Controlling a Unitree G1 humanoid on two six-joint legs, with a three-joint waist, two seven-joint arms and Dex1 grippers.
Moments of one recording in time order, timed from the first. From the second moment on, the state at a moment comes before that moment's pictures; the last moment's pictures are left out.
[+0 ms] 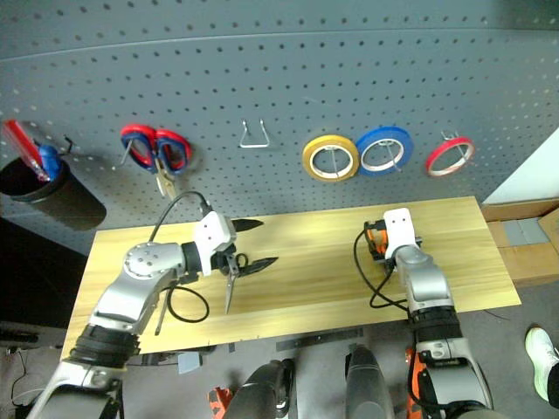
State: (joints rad) left arm -0.40 0.58 -0.12 0.06 -0.16 0.10 -0.93; right arm -0.55 -0.24 -0.04 0.30 0.02 0.73 0.12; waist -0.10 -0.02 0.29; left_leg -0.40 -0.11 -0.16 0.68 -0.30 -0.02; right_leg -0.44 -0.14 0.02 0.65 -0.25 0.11
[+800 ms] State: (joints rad) left arm -0.42 0.56 -0.12 0.09 -0.12 0.06 -0.91; right arm -0.65 -0.21 -0.04 0.43 0.08 0.75 0.21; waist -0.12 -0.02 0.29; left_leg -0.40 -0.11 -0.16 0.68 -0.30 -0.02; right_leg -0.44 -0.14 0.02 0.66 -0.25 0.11
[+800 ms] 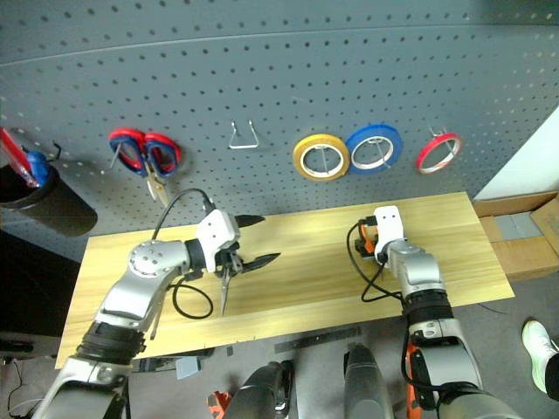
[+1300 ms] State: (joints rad) left arm -0.42 0.55 -0.12 0.09 -0.11 0.06 -0.90; right arm -0.69 -0.22 0.02 0.58 0.02 0.62 0.22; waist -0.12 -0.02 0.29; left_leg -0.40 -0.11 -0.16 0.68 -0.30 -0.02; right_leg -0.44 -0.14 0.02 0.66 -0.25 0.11
